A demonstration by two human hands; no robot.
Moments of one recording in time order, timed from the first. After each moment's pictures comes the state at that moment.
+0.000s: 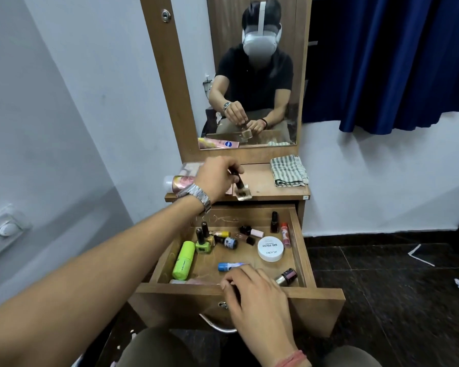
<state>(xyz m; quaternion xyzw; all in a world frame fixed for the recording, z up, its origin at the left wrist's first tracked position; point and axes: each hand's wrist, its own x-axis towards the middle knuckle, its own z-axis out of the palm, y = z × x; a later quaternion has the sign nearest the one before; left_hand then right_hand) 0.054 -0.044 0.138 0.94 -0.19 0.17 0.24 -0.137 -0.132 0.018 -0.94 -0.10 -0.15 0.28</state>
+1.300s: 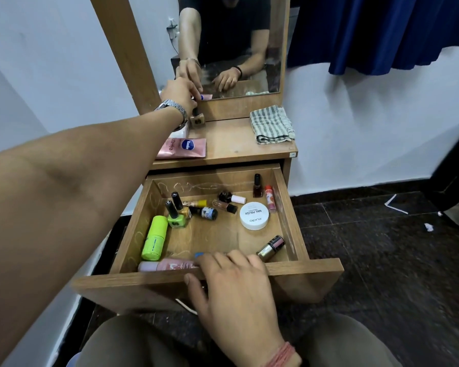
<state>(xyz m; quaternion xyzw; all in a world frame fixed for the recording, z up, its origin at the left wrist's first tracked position) 0.205 -0.050 0.135 0.96 -0.08 0.19 0.21 -0.134 -0.117 0.023 -0.98 -0.06 -0.13 0.16</state>
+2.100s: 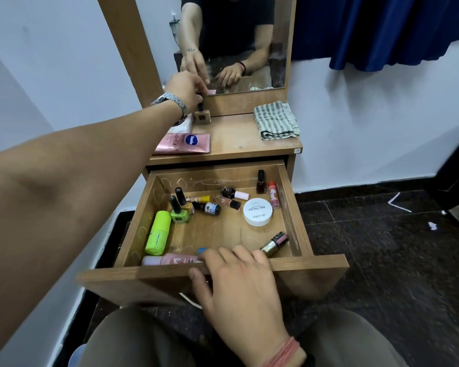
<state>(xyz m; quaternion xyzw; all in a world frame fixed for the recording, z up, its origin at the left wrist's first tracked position) 0.198 -0.046 0.139 0.96 -0.15 0.19 0.15 -0.135 -0.117 0.024 -0.97 -0.06 -0.13 0.18</state>
